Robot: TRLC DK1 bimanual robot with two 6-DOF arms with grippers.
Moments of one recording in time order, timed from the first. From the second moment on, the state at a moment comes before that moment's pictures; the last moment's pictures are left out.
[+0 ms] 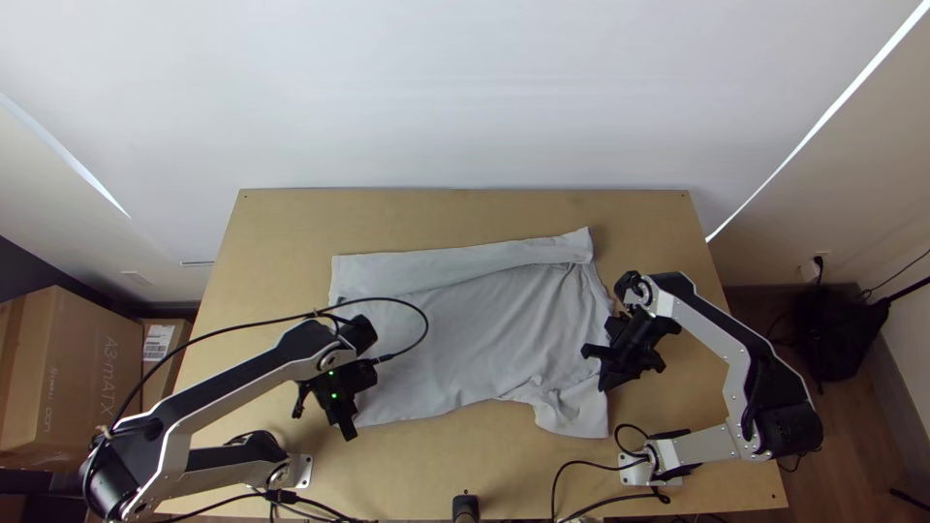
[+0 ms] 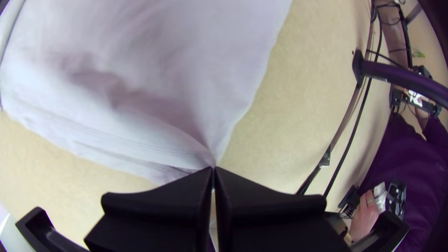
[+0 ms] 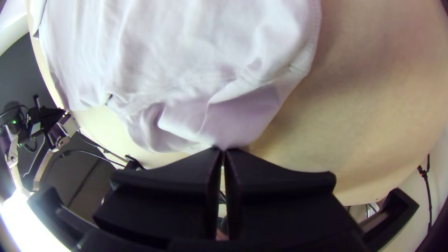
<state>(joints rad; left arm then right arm) -0.62 1.34 0.81 -1.20 0.17 0.38 0.16 1.56 0.93 -1.34 -0.36 0.08</state>
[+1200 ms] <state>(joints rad) -0.17 1.21 1.05 -1.19 0.20 0.45 0.04 1.58 1.37 -1.38 -0.35 0.04</state>
